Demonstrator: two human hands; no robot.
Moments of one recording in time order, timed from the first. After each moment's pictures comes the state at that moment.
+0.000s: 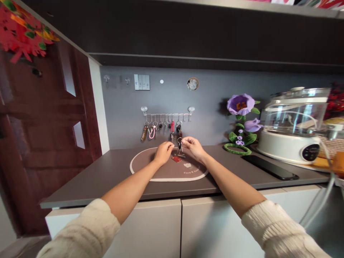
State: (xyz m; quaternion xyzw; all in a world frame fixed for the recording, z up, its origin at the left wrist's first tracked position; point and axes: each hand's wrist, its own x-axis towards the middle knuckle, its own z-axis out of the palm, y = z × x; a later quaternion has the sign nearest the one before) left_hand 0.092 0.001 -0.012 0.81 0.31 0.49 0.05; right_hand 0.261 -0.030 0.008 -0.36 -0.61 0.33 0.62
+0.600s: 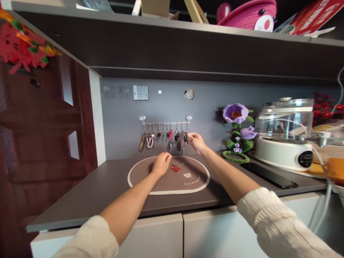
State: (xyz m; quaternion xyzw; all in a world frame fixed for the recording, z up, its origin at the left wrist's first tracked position) left_hand 0.091 0.007 -0.018 0.82 0.35 0.45 0.03; right_hand 0.281 -0.010 0.063 -0.39 -0.52 0.33 0.68
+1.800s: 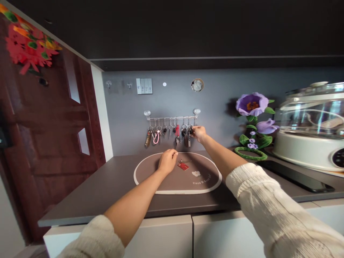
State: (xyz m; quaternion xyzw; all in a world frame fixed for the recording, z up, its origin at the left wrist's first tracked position) left_hand 0.091 0.012 -0.021 0.81 0.37 0.45 0.04; right_hand 0.277 0.056 0.079 -0.50 -0.39 0.30 0.71
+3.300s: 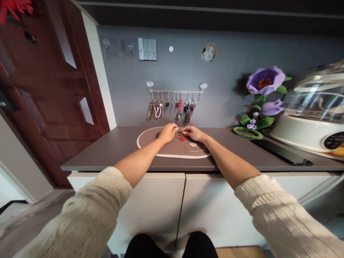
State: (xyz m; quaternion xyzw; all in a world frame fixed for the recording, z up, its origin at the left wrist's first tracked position) left_hand 0.083 0.013 -0.017 0.84 0.37 0.41 0.04; right_hand 0.261 0.004 -0.018 -0.51 -0.73 0.26 0.37
